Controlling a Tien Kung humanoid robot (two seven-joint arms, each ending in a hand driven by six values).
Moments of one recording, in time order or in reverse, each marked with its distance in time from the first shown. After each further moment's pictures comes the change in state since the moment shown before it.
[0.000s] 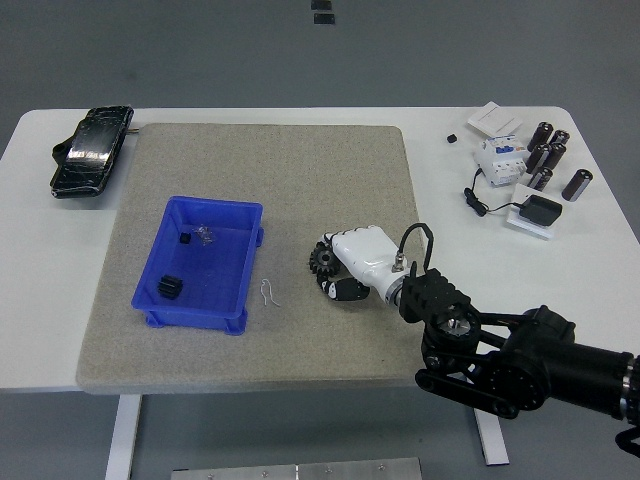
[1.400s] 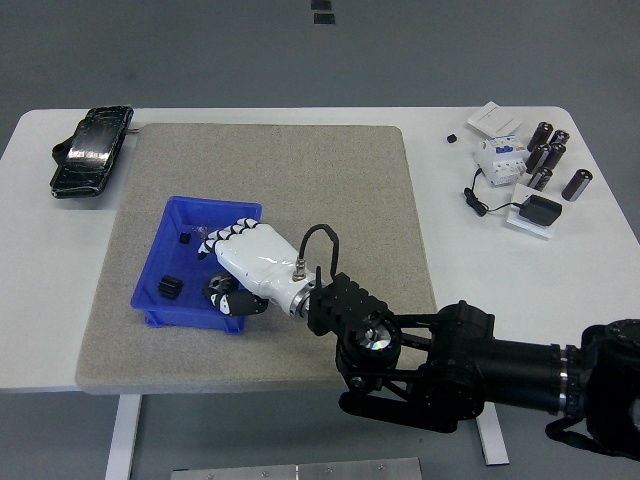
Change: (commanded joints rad) left arm 0.003 0.004 -0.153 -0.031 0.159 0.013 0.103; right arm 0.085 0.211 -0.030 0.096 -0.062 0.031 -0.030
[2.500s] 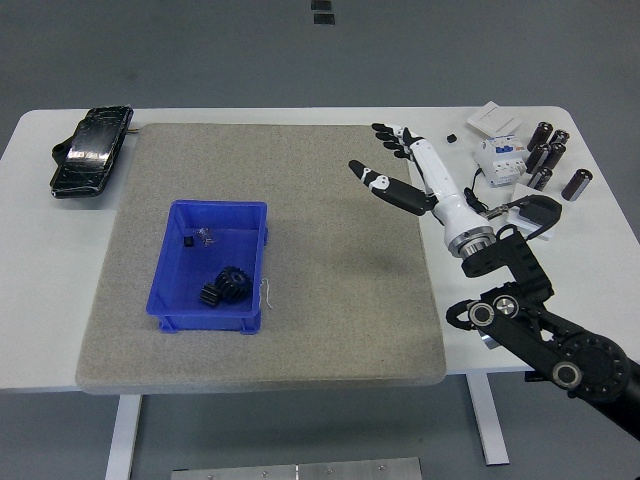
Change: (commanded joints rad) left arm 0.022 -0.015 0.071 0.018 -0.080 -0.009 -0.050; right arm -0.422 -0.325 0.703 0.158 0.637 -0.176 0.458
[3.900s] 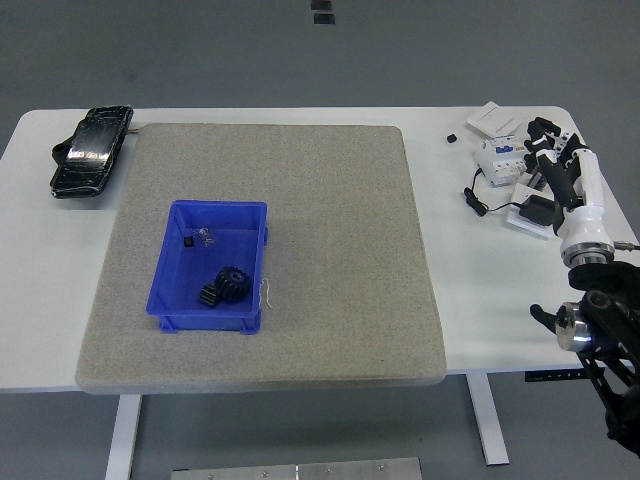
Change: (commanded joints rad) left arm -0.067 0.041 0.148 0.028 -0.115 -0.039 -0.071; right arm -0.213 0.000 0.375 -0.007 0.335 0.024 0.182
